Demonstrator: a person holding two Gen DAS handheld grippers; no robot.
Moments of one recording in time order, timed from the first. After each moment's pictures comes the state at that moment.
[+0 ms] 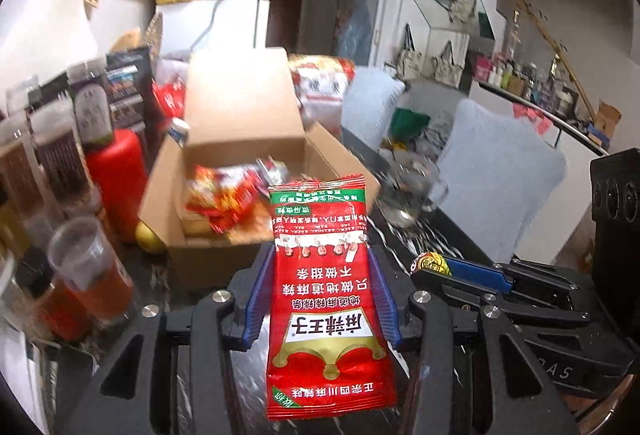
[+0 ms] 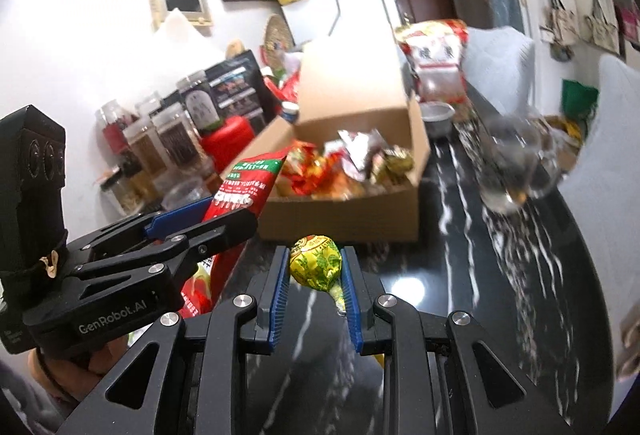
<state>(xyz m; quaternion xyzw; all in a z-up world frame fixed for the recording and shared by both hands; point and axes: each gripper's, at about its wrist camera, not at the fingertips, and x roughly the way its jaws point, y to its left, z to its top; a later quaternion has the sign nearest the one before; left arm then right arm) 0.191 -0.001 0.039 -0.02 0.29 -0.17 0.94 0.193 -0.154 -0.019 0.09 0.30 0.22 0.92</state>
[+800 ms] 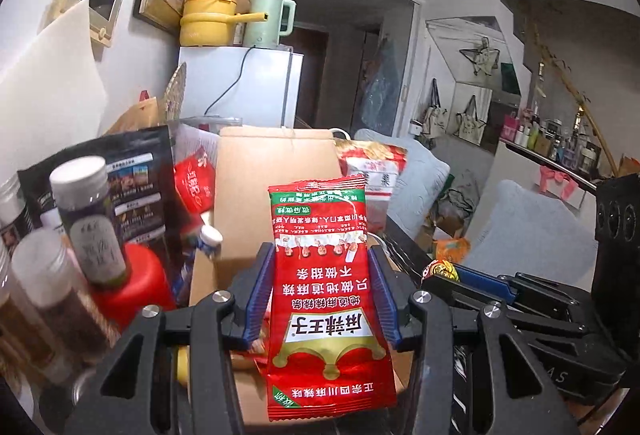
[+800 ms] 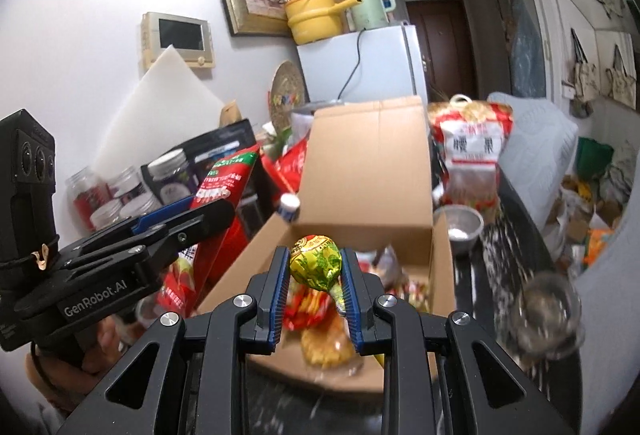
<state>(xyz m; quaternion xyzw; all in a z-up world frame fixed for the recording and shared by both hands) 0.323 0.041 0.097 -0.05 0.21 -0.13 0.97 0.334 -0.126 0.049 0.05 0.23 0.23 0.94</state>
